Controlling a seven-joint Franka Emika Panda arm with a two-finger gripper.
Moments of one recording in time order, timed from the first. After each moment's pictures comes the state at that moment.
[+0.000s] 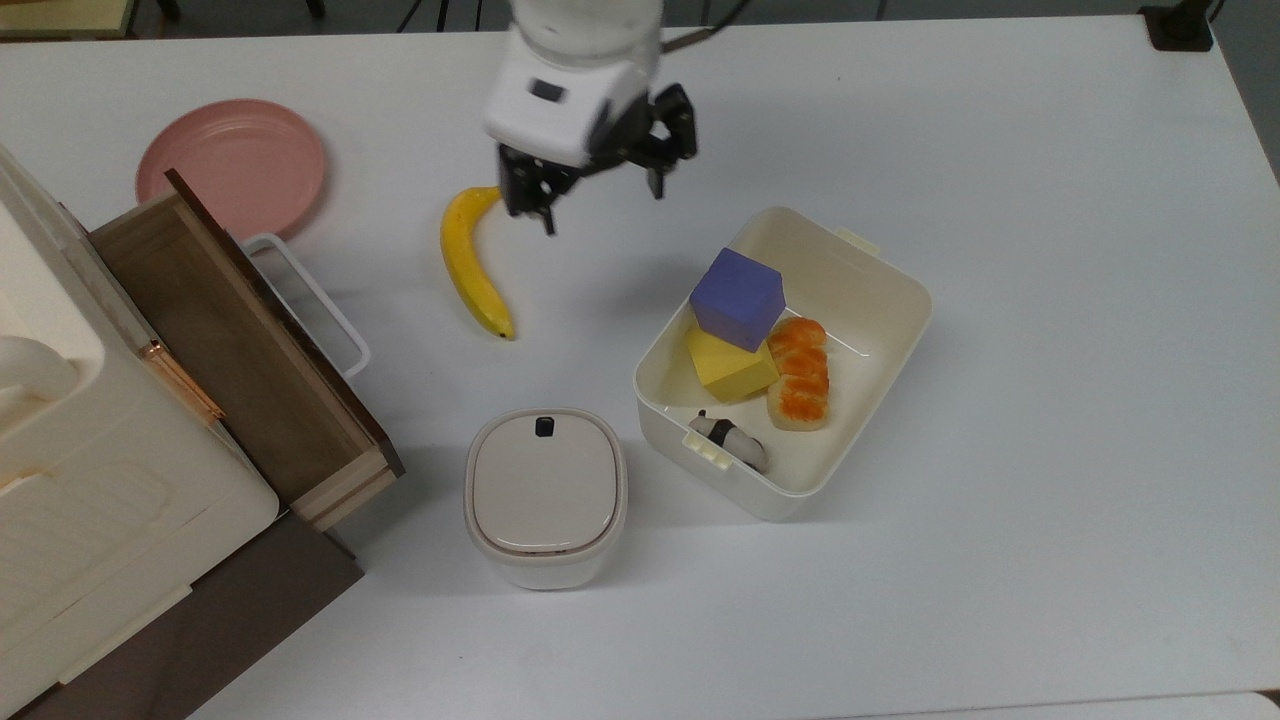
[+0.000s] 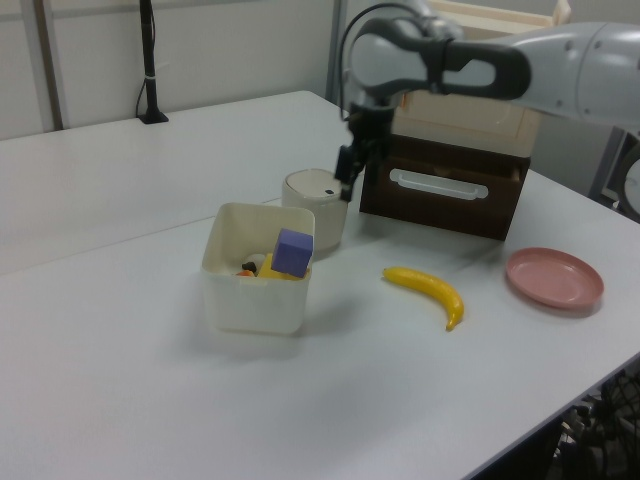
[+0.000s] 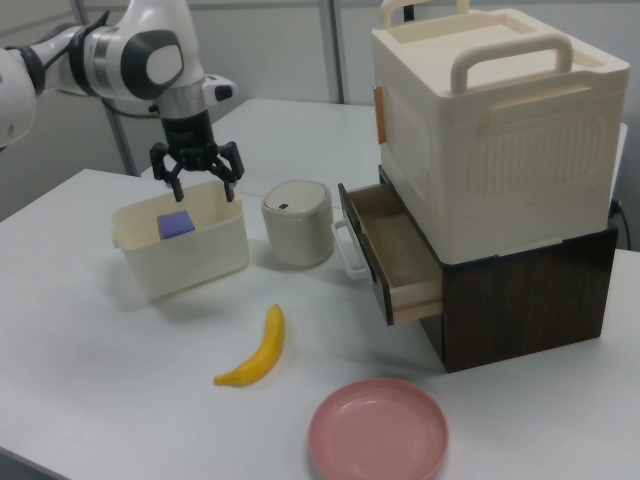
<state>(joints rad) 0.06 0.27 0.03 -1.47 0.01 1.75 -0.27</state>
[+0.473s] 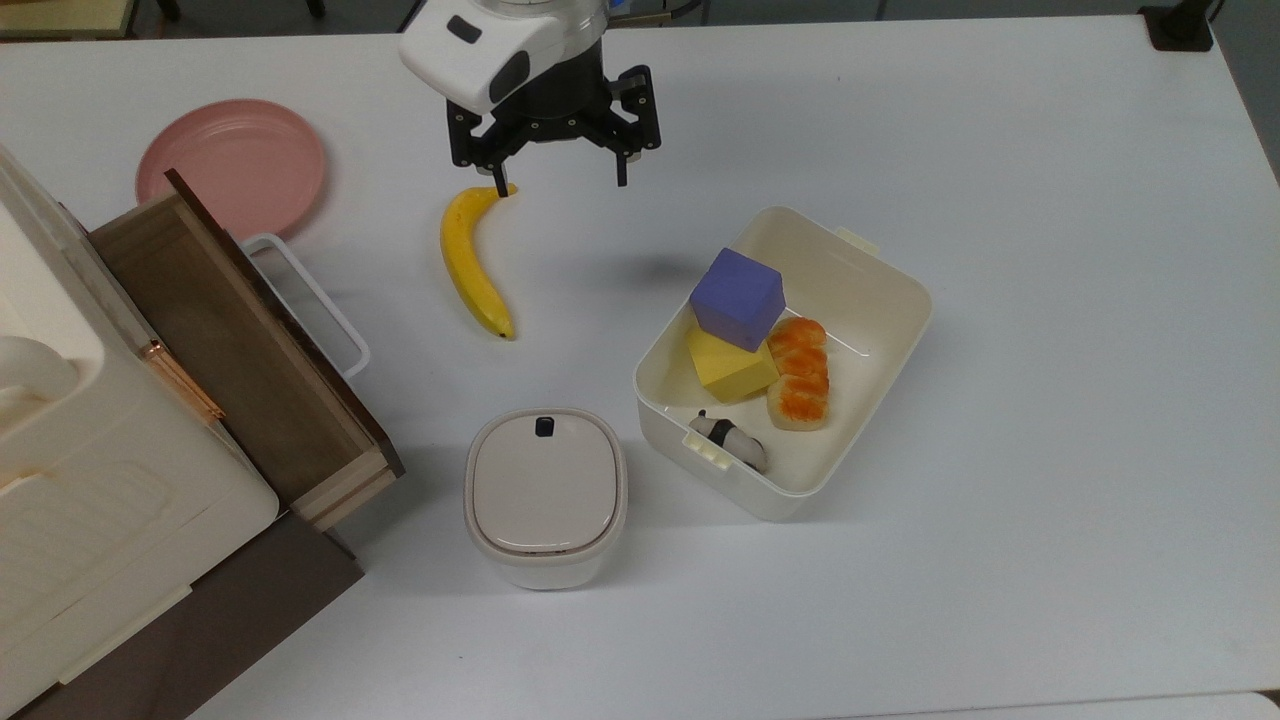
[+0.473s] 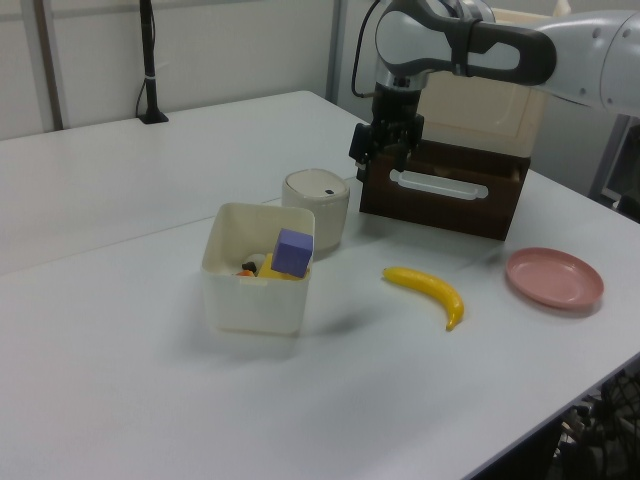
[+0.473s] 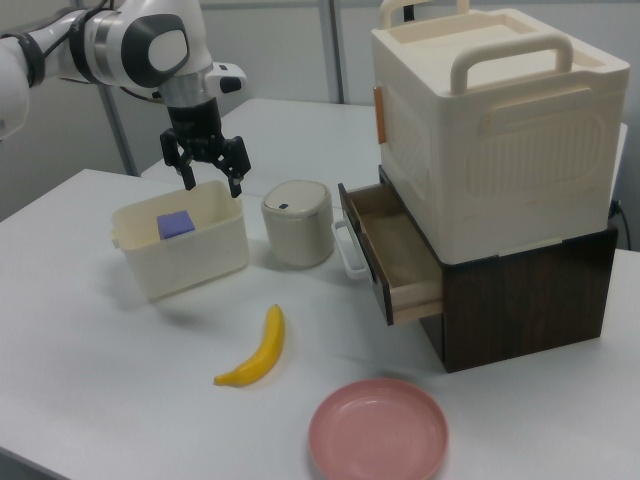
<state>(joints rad) 0.02 0.23 0.03 -1.47 0.01 1.73 -0.05</state>
